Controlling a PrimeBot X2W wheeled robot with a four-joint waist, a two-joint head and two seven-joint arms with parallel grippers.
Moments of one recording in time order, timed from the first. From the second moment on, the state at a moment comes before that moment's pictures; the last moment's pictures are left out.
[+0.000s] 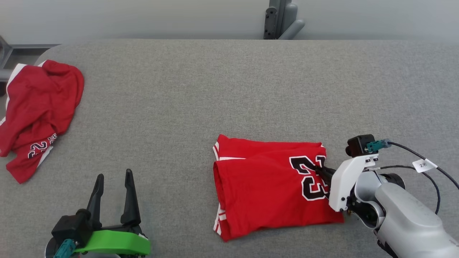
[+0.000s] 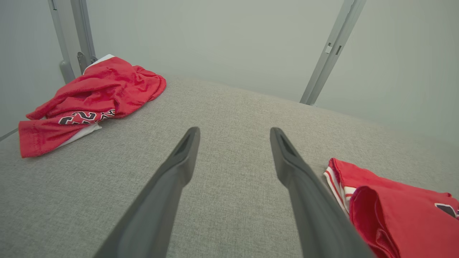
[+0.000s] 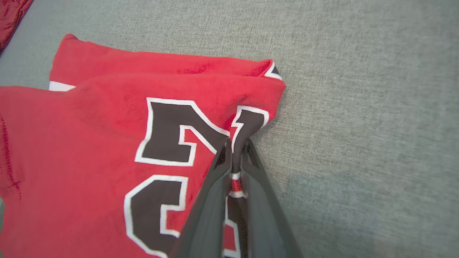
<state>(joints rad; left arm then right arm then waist) 0.01 0.08 -0.08 0.14 -0.36 -0.03 -0.26 -0.50 -0.30 0.57 0.68 0.81 0.13 0.23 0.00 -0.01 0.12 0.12</state>
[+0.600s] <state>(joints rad) -0.05 0.06 -0.13 0.11 -0.32 -0.05 -0.26 -0.72 -0.37 0.62 0.80 0.80 0.13 0.05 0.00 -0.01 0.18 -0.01</state>
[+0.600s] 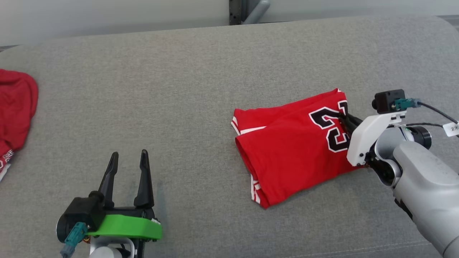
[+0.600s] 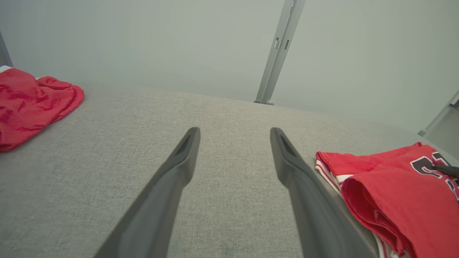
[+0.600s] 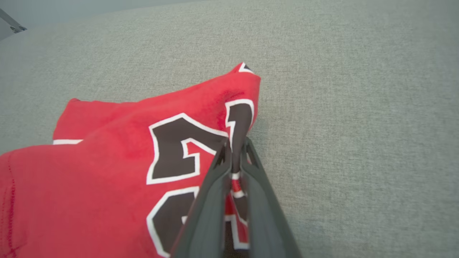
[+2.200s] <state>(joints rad) -0.19 0.15 -0.22 -0.10 -0.24 -0.05 -0.17 -1.22 -0.55 0.59 1.23 0.68 0.13 -0.17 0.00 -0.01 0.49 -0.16</state>
